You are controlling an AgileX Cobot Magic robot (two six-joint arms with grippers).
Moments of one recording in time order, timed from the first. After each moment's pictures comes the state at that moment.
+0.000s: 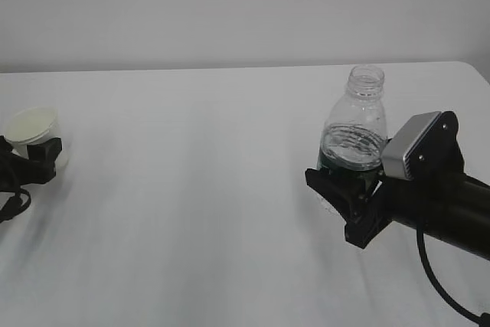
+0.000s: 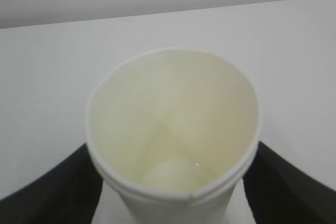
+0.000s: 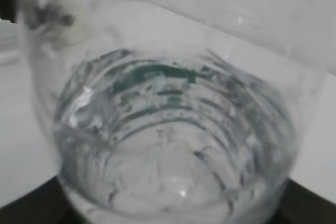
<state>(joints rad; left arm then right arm) 0.08 2.09 -0.57 0.17 -1.16 -0.03 0.22 1.79 -0.41 -0.58 -1.12 0.02</state>
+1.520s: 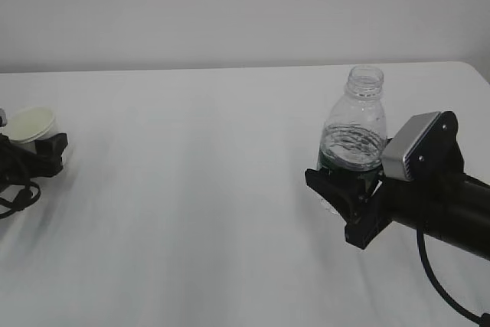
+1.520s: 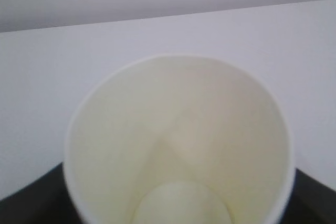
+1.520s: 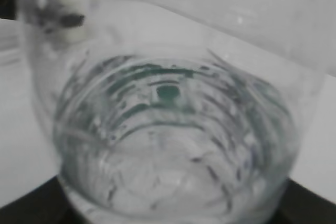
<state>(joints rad) 0.08 2.16 -0.66 0.17 -1.15 -0.03 0.22 1.79 -0.41 -0.58 -1.12 0.01</state>
